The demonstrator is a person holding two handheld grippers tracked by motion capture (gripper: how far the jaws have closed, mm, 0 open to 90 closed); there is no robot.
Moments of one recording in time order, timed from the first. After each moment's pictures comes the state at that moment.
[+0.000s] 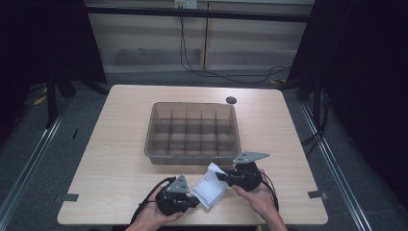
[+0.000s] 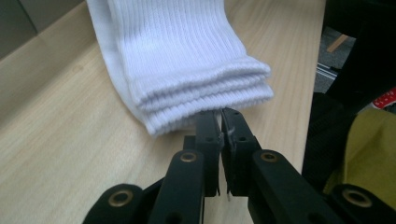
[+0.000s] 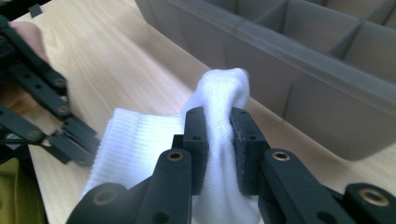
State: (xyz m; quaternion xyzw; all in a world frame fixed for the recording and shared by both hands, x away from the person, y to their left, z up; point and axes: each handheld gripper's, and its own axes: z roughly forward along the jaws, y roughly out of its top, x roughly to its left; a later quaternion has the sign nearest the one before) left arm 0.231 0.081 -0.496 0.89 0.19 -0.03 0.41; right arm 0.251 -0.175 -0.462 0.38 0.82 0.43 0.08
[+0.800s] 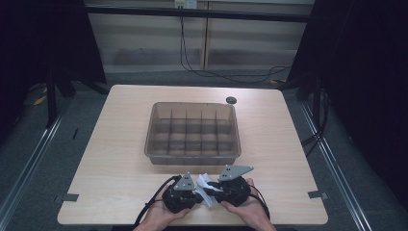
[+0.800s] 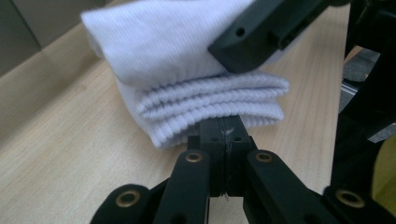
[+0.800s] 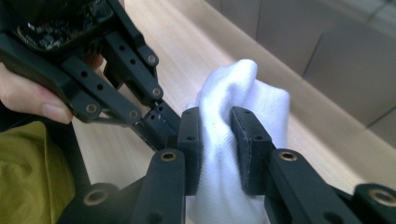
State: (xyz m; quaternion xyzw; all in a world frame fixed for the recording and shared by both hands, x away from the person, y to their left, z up) left arm 0.235 0.069 -0.501 0.89 0.21 -0.01 0.41; right arm 0.221 -0.138 -0.468 0.32 0.85 0.41 0.07
